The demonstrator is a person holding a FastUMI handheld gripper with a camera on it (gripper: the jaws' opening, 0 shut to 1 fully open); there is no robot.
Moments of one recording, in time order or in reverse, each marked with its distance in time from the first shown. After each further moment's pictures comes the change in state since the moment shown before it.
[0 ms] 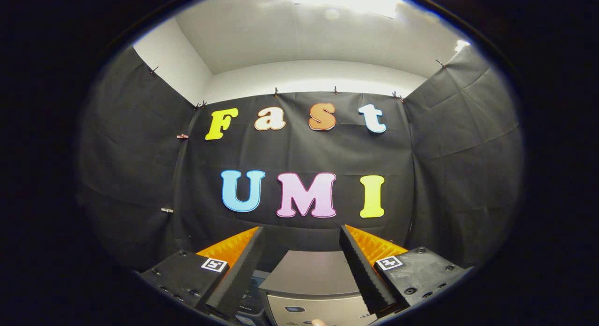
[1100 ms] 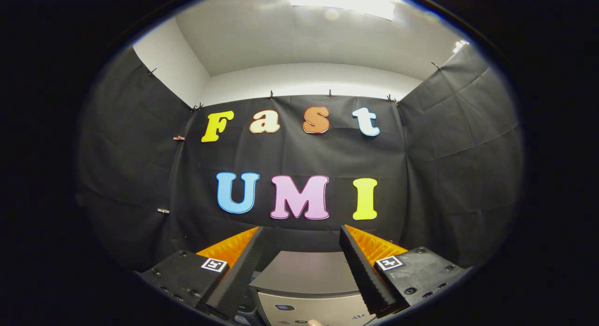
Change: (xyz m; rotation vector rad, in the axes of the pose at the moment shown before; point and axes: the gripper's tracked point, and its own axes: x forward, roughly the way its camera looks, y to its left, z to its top) arm -0.014 -0.023 0.011 -0.007 -0.008 -0.019
